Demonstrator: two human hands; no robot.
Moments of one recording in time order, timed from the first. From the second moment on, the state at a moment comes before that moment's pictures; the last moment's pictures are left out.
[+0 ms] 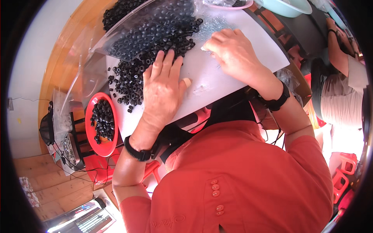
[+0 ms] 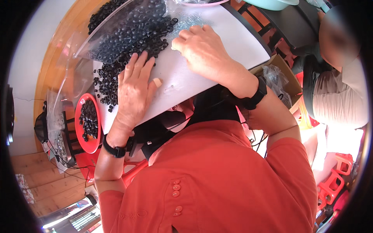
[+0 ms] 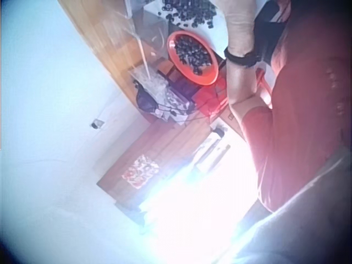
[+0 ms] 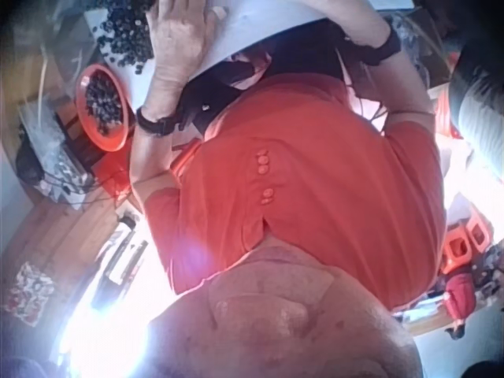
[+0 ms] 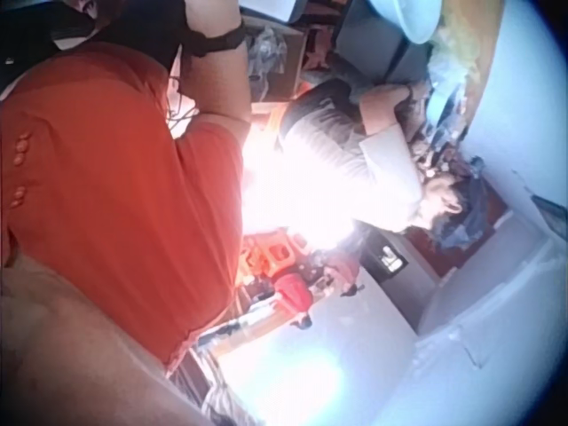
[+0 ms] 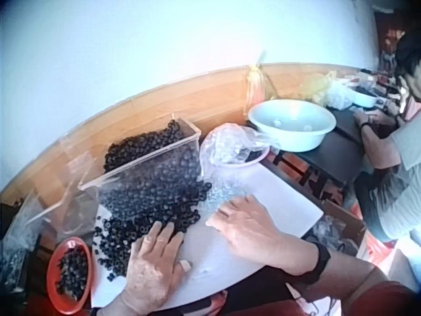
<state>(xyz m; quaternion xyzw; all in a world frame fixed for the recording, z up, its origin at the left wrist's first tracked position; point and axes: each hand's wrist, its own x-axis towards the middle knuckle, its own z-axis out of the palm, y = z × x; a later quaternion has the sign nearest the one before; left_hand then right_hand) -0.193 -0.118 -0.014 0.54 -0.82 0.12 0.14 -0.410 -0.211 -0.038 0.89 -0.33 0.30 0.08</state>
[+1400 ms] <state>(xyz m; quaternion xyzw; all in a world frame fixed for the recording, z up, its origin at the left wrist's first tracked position) -0.218 -0.125 -0.006 0.49 -0.79 -0.03 0.38 -0.398 -0.194 -0.030 0.75 -0.19 0.50 -0.39</state>
